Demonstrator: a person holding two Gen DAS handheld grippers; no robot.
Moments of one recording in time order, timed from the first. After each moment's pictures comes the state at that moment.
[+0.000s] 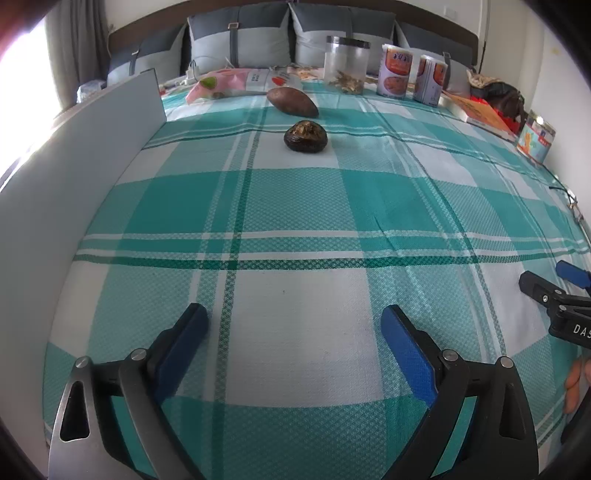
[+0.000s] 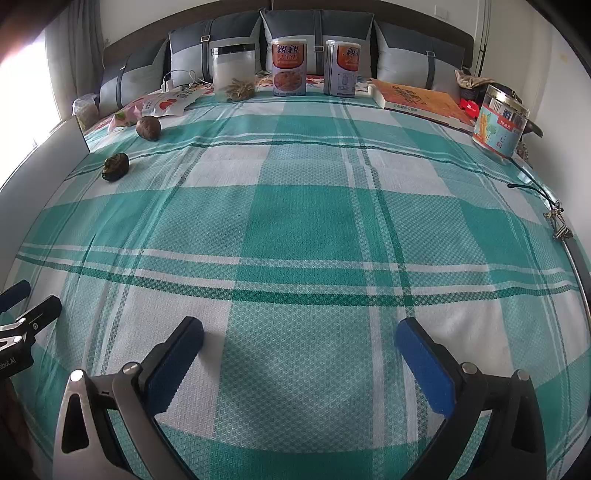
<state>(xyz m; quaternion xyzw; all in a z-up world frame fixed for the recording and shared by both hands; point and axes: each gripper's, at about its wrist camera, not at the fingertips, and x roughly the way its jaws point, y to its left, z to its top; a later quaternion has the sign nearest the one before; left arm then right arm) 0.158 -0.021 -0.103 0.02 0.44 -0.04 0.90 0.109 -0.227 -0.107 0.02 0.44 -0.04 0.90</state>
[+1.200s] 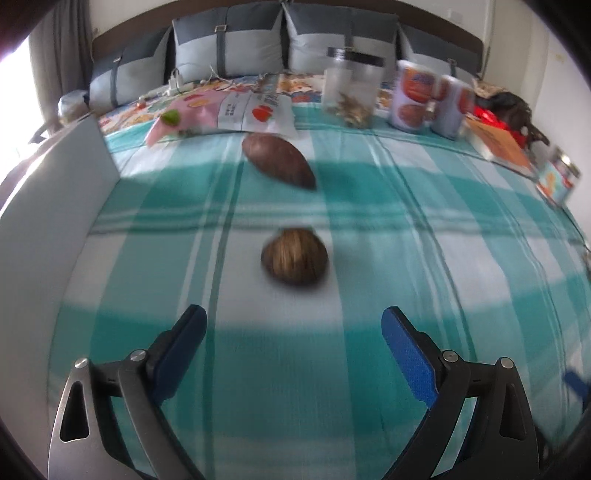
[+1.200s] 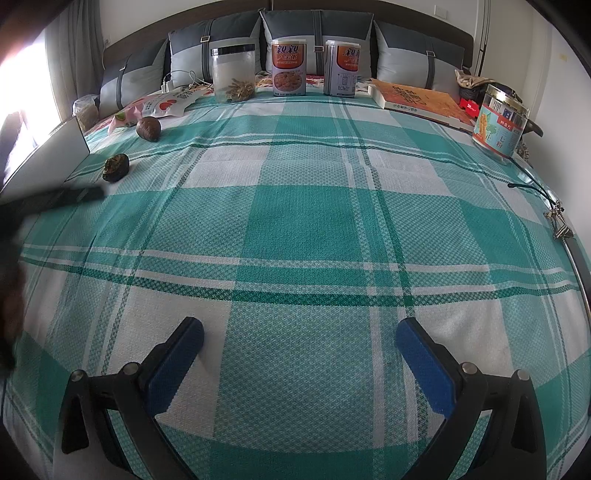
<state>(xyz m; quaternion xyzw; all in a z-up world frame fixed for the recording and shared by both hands) 0.304 -0.040 -0.091 0.01 0.45 -0.05 0.89 0.109 -0.227 -0.107 0.02 0.44 -0.04 0.90</state>
